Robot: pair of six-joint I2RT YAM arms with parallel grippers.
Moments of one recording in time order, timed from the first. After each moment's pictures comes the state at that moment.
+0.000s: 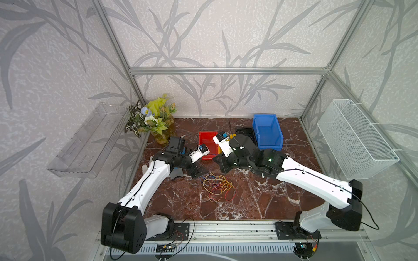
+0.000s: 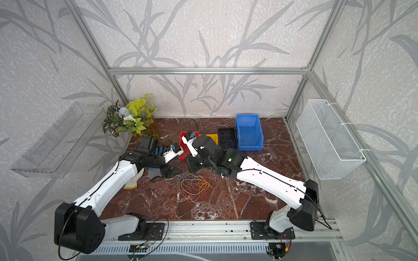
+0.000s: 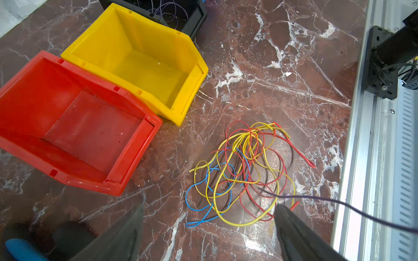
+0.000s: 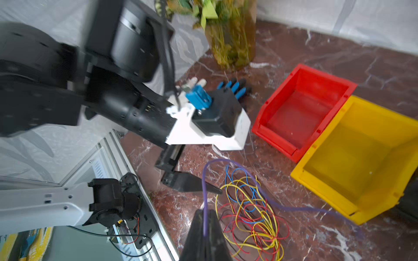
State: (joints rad) left arm -0.21 1.26 0.95 -0.73 0.64 0.68; right arm 1.04 1.44 1.48 -0.58 -0.04 0.38
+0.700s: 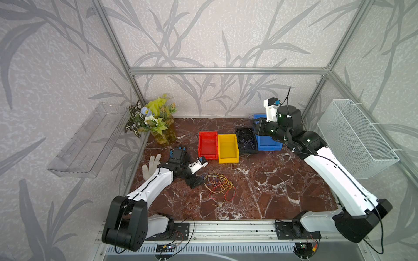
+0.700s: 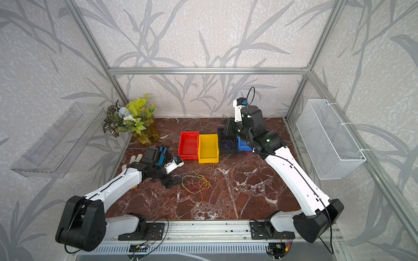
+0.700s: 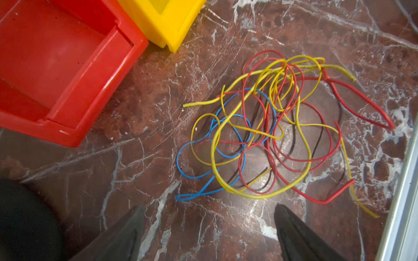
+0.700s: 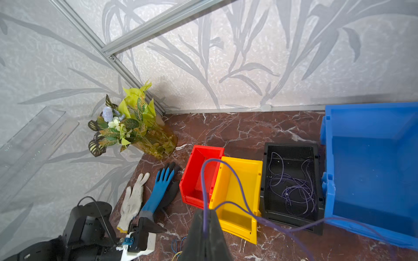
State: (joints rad) left arm -0.21 1.27 0.68 -0.56 0.48 0.70; right arm 0.50 1.34 1.54 -0.58 -0.10 0.50
